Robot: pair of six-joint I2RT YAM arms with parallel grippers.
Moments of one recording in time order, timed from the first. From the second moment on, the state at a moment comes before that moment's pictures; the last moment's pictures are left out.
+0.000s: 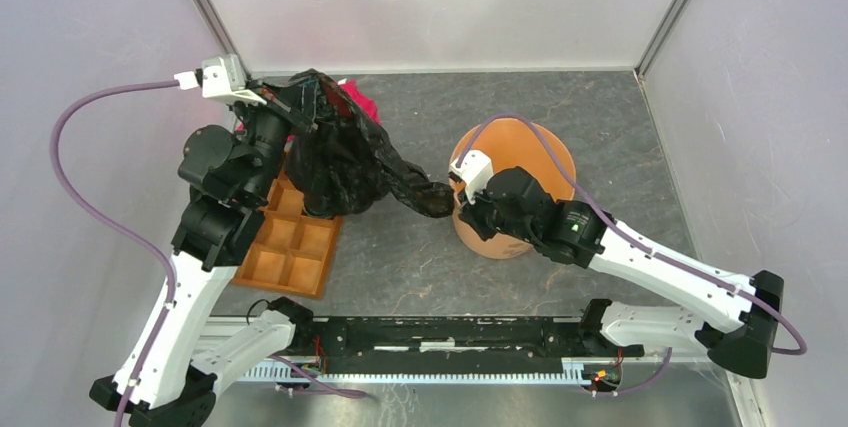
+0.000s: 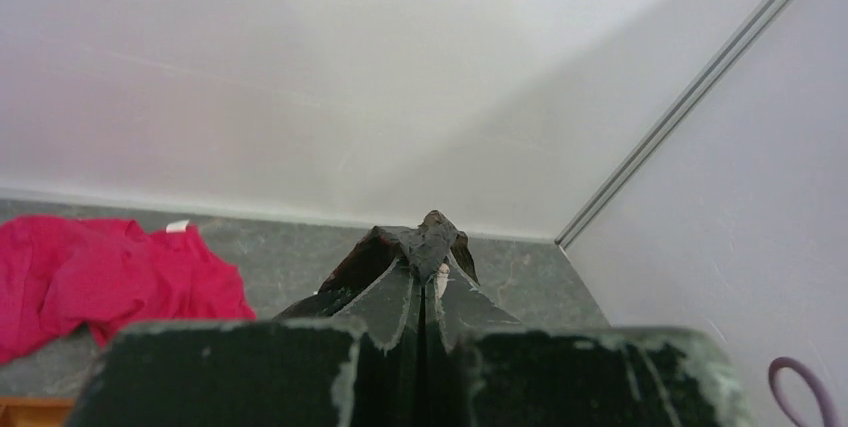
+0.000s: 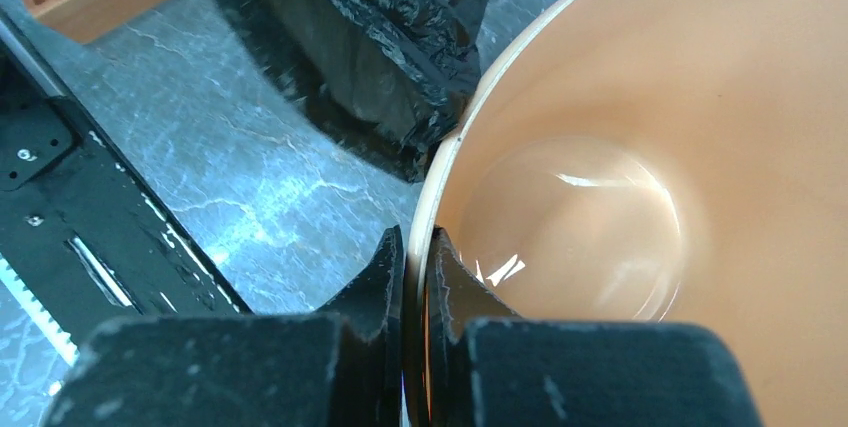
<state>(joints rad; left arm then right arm) -0.45 0.86 1.26 -0.18 -0.24 -0.39 1.01 1.09 1.02 -0.53 0.16 0.09</state>
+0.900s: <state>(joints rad) -0.45 0.96 1.40 -0.04 -0.14 -0.33 1.03 1.18 1.40 -0.49 0.18 0.00</state>
